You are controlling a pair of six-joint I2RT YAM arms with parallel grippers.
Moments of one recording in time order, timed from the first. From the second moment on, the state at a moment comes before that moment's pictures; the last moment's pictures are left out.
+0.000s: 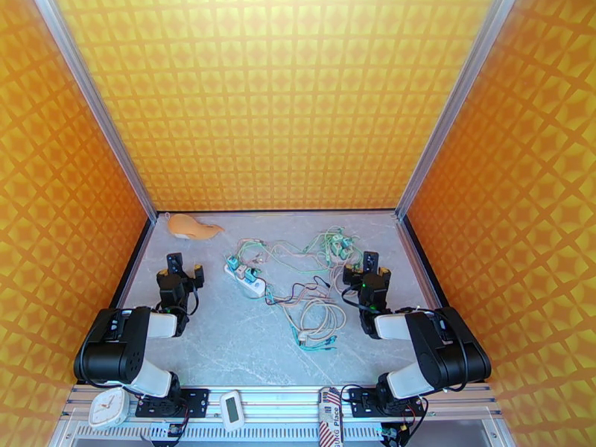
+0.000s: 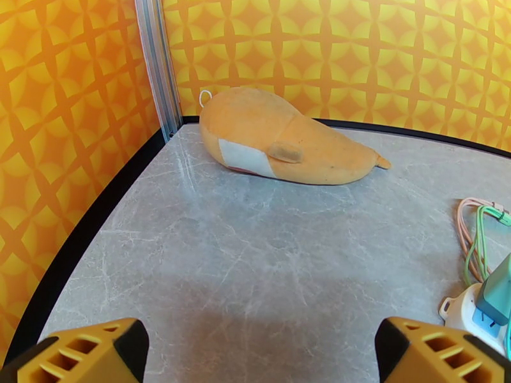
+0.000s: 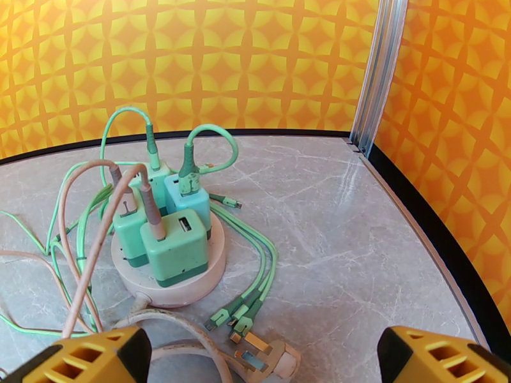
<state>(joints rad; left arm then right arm) -0.01 1.55 0.36 0.92 -0.23 0.00 0.14 1.53 0.35 0.89 0.37 -0.01</state>
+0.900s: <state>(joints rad) 0.01 1.18 0.97 -0.13 -0.28 -0.35 0.14 1.22 0.50 0.55 0.43 0.08</state>
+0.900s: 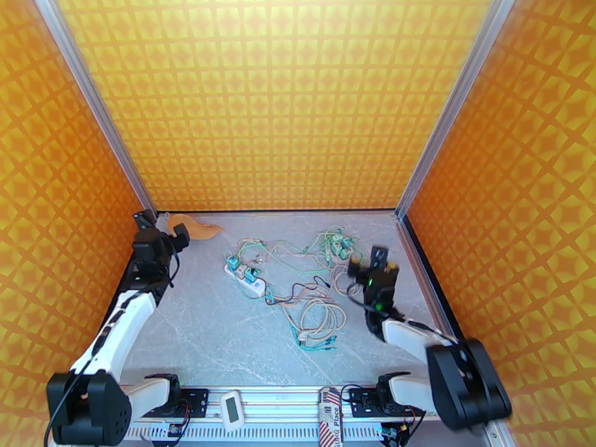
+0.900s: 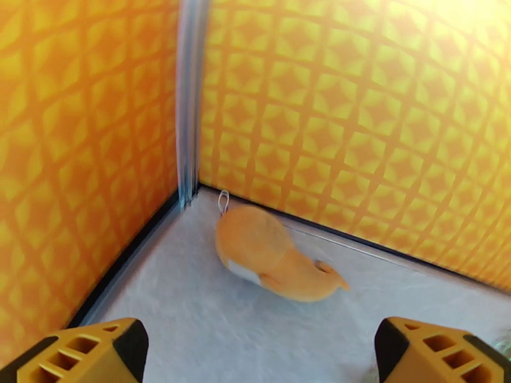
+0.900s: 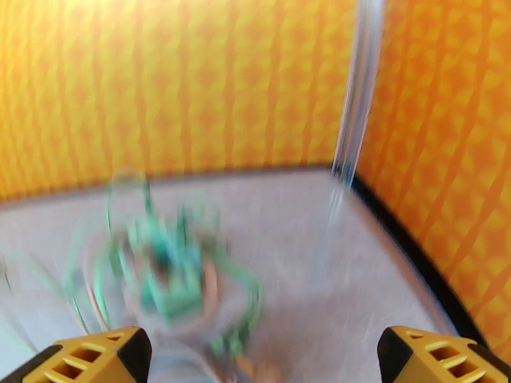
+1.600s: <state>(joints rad) -0.18 1.20 0.96 -0.55 -0.08 -0.58 0.24 1.16 0.92 -0.23 -0.01 0.25</state>
